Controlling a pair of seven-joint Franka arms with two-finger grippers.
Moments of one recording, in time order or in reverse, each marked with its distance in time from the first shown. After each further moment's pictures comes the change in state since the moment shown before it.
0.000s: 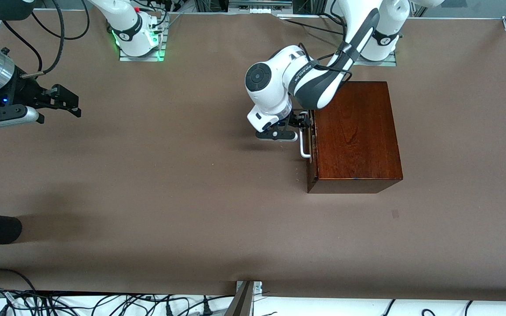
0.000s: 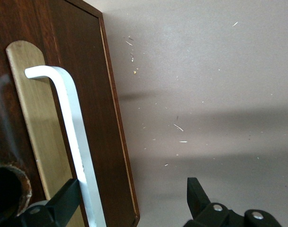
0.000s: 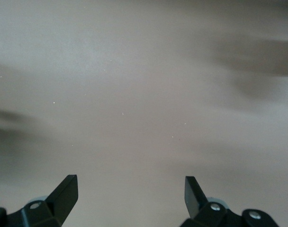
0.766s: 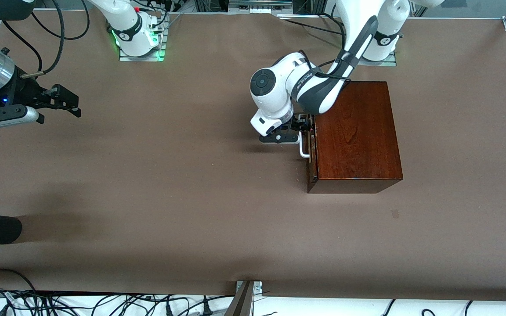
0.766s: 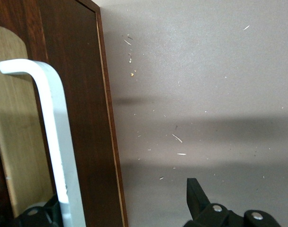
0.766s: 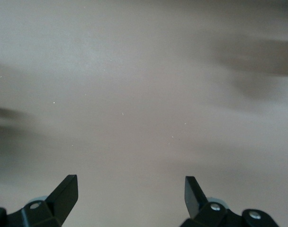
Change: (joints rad) left arm 0.001 0.014 0.012 -0.052 0.005 0.098 -0.064; right arm 0.000 0.000 0.000 0.000 0.000 0.000 0.000
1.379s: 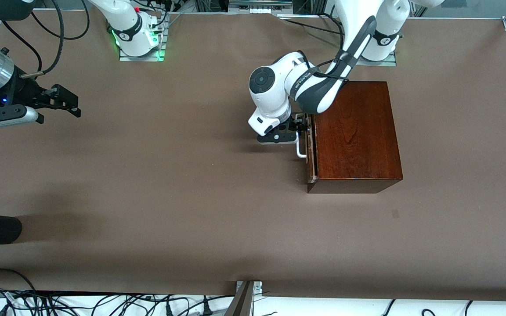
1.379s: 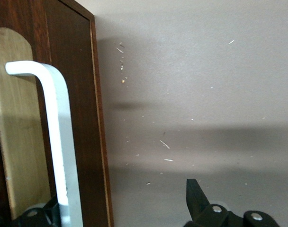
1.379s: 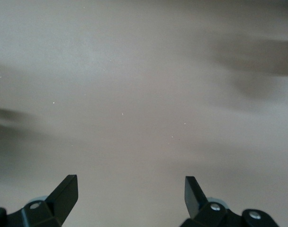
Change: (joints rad) left arm -0.012 0.000 -0.001 0.000 0.000 0.051 -0.047; right arm 0.000 0.000 -0.002 0.000 0.000 0.000 0.000
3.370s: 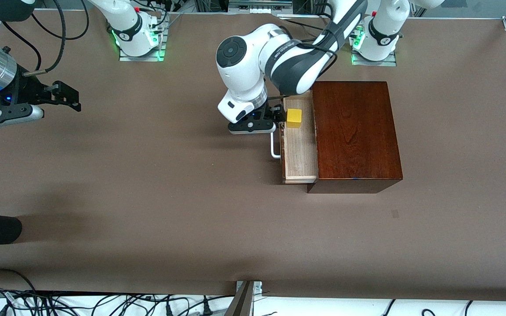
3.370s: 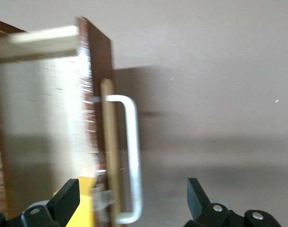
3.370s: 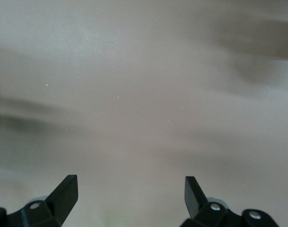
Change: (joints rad) left arm -0.051 0.073 -0.009 0.467 -0.039 -0.364 0.063; right arm 0.000 0.002 0.000 0.000 -0.024 -0.074 -0.011
